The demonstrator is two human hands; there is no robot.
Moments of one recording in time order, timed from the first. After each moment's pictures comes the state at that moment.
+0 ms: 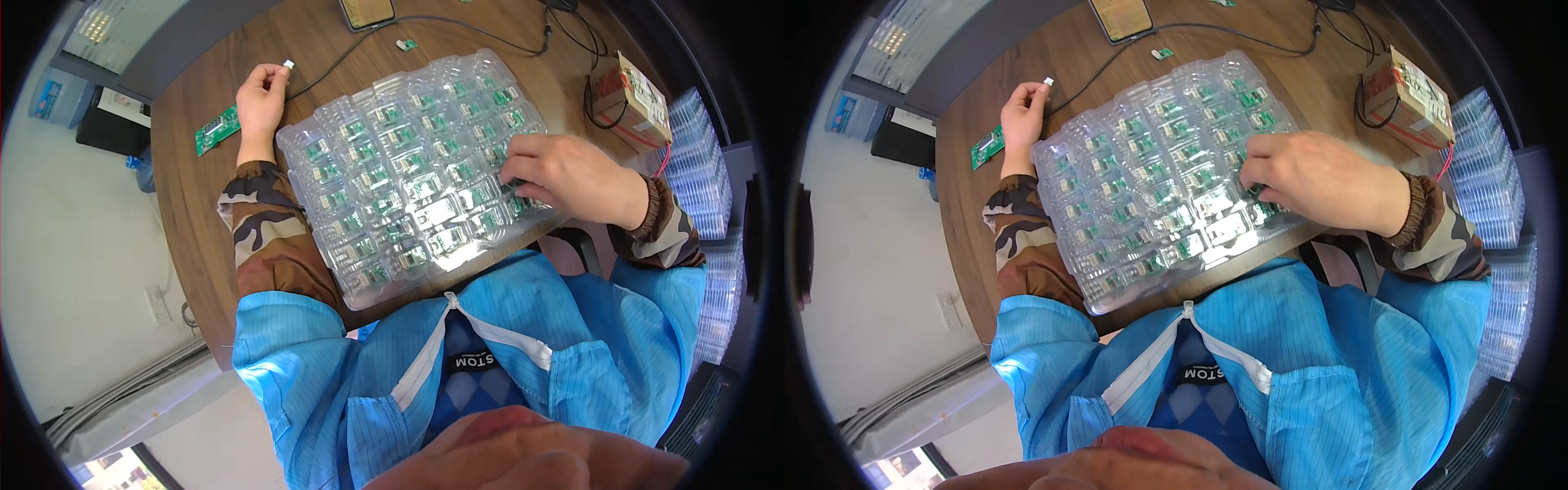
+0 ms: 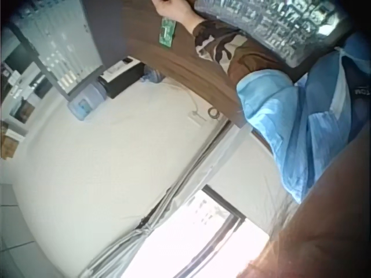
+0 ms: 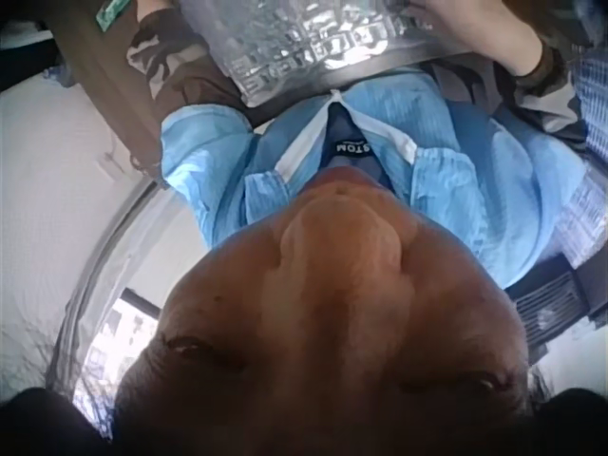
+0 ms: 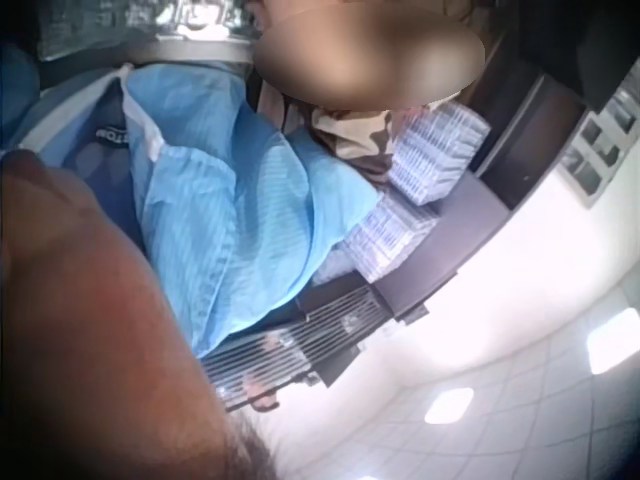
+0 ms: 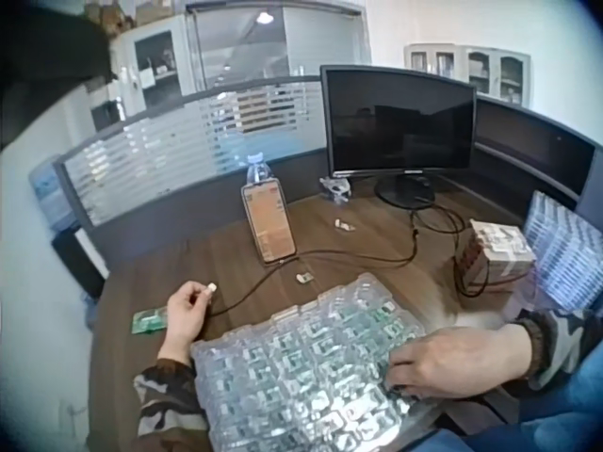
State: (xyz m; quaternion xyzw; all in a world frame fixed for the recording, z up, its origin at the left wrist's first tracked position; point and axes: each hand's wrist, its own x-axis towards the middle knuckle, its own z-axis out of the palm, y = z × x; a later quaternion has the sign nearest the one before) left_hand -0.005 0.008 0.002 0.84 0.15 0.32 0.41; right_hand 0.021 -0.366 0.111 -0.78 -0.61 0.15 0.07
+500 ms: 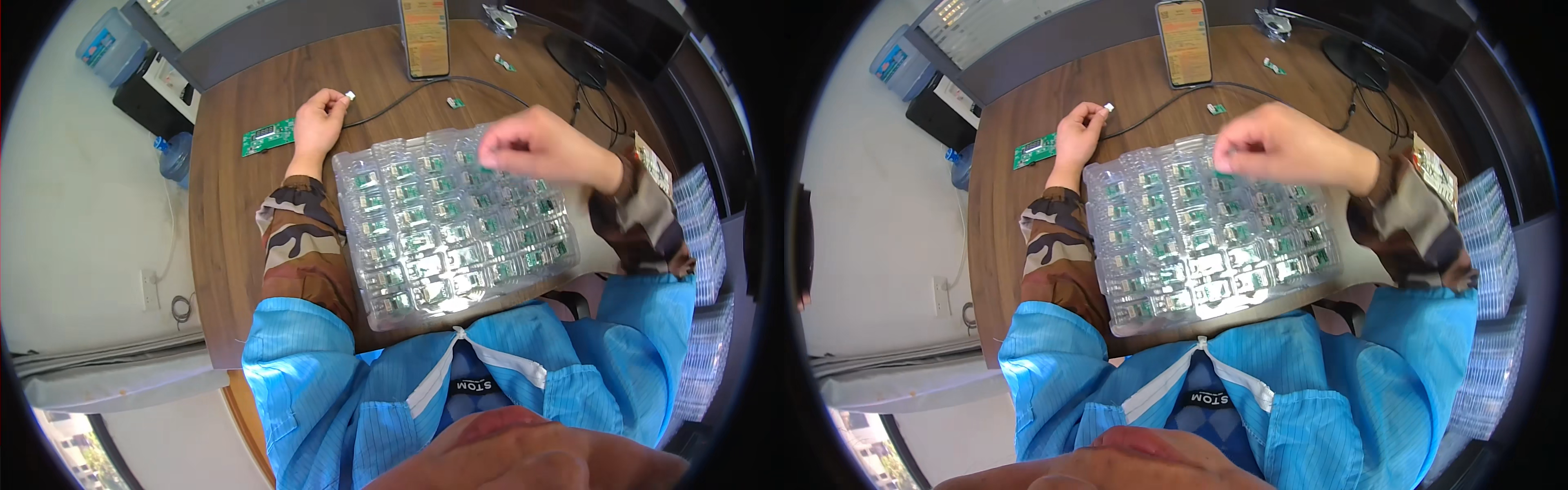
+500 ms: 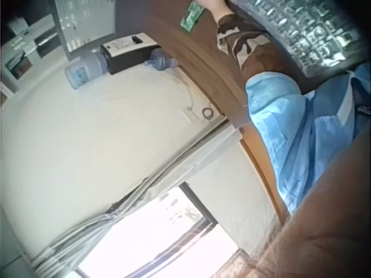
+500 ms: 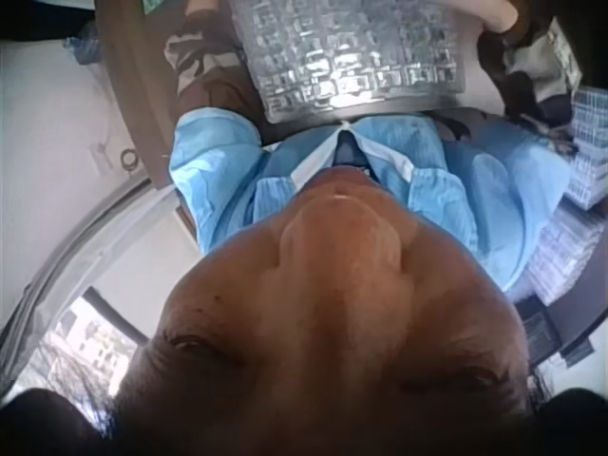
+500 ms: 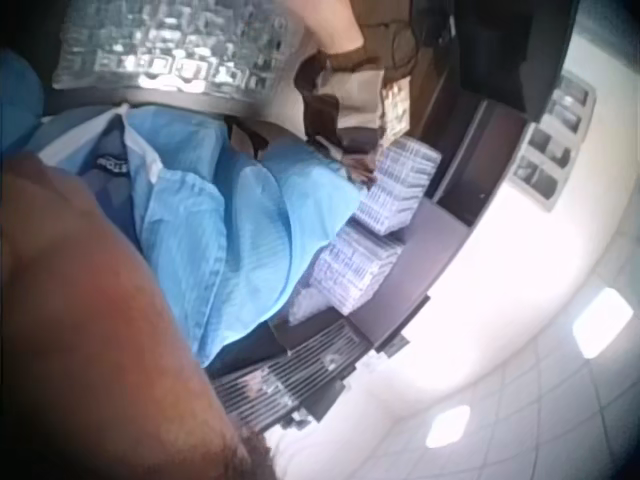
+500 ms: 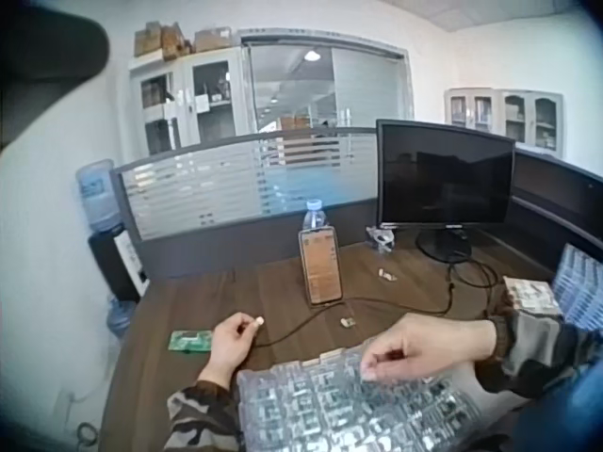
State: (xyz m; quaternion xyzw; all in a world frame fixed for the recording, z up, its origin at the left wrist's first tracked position) left_hand -0.011 0.004 -0.002 0.84 0.17 0.32 0.41; right_hand 0.067 -0.289 0.137 -0.69 -0.67 0.17 0.20
